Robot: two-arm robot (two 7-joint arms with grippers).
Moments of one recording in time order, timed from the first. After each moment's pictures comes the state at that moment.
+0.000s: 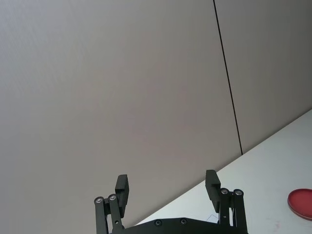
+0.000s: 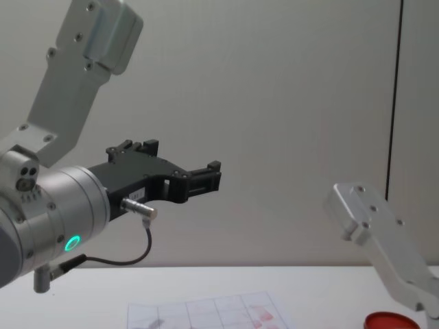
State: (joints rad) left arm -0.24 0.38 0.45 -1.63 -0.20 0.01 -0.01; right arm 0.06 0.03 -0.34 -1.55 0.04 0.54 0.07
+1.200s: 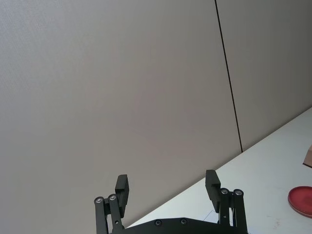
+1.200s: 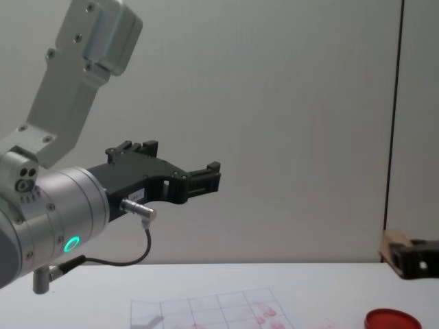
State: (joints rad) left arm -0.24 0.38 0.45 -1.63 -0.20 0.01 -0.01; right arm 0.02 0.12 -0.22 -1.76 0.06 0.47 -0.06
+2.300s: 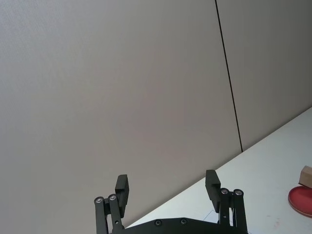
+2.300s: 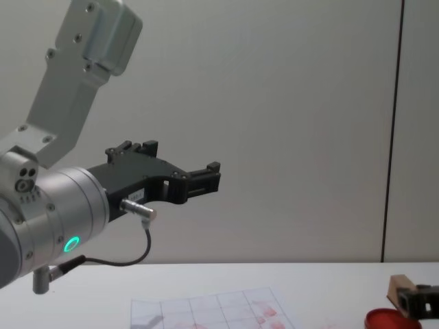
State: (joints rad) left arm -0.24 0.38 0.45 -1.63 -0.20 0.01 -0.01; right arm 0.10 0.12 -0.17 -1.54 0.11 0.43 0.00
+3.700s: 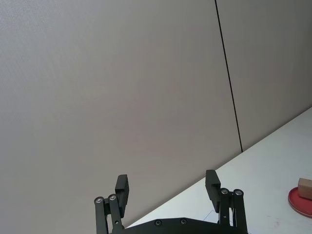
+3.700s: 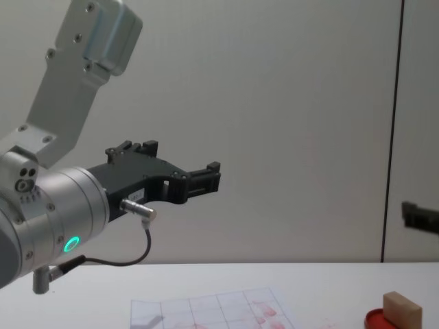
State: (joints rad) left arm -0.24 0.38 0.45 -1.63 -0.20 0.01 -0.01; right arm 0.01 0.18 -0.13 -1.69 0.09 0.18 0.02
